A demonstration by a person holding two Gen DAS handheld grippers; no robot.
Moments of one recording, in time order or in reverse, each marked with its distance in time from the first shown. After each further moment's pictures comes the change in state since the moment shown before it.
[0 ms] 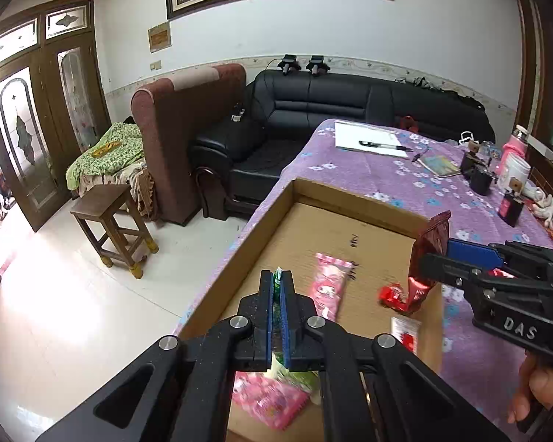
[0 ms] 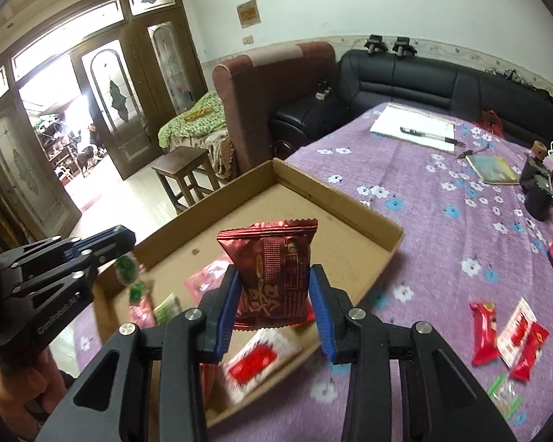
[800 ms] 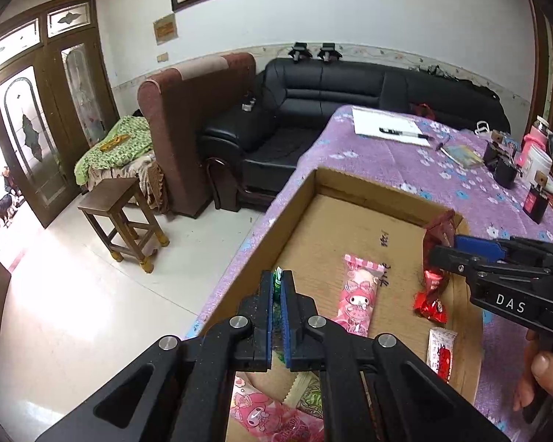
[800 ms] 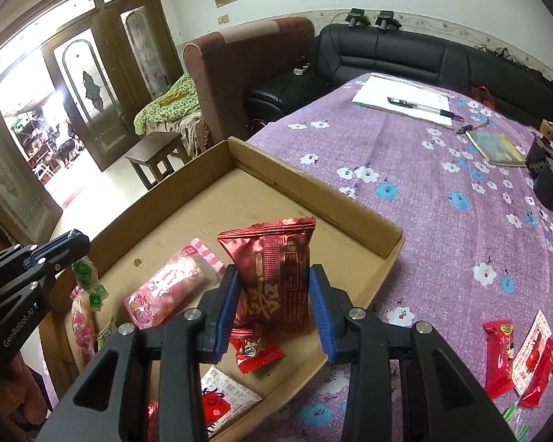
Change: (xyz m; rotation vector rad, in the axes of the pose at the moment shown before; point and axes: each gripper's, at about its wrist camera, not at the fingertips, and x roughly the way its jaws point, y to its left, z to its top) left arm 0.030 0.003 0.004 0.002 0.032 0.054; right arm 0.060 -0.027 0.011 0.050 0.080 -0.065
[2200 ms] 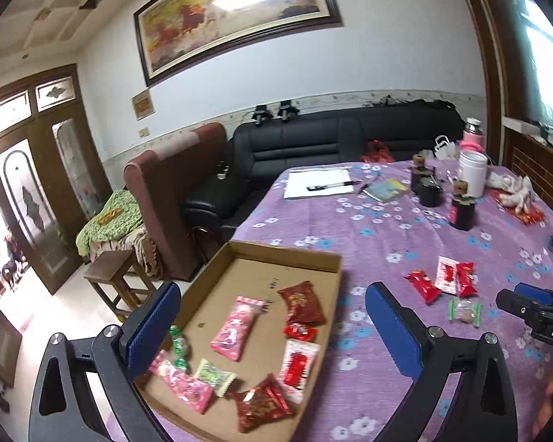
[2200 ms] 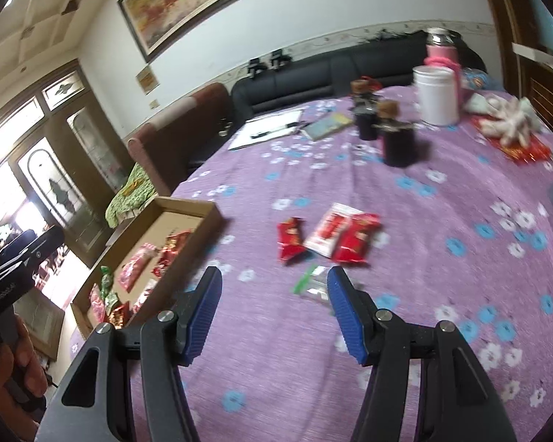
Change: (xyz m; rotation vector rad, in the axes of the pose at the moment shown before) left arm -0.138 -0.136 -0.006 0.164 -0.229 -0.003; right arm -0.196 -0.137 -0.133 0.356 -0.229 -0.078
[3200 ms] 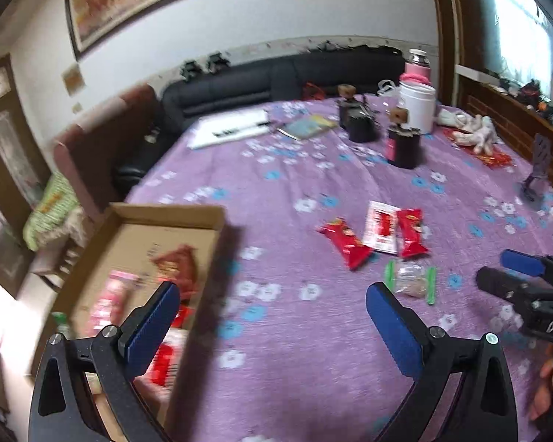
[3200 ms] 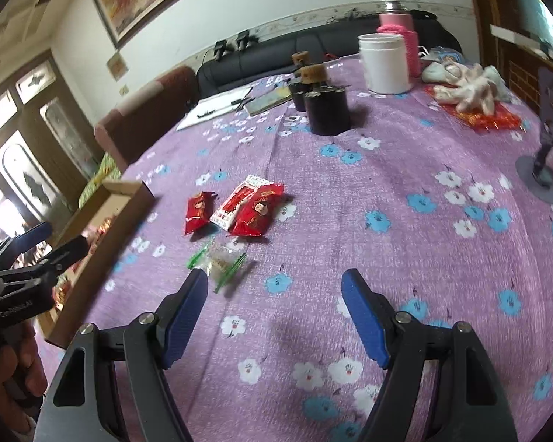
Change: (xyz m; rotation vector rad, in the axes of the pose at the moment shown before) left arm 0.075 -0.101 -0.022 0.077 0.209 -0.242; right arm 0.015 -0.074 -0.010 -0.001 0.084 -0.100
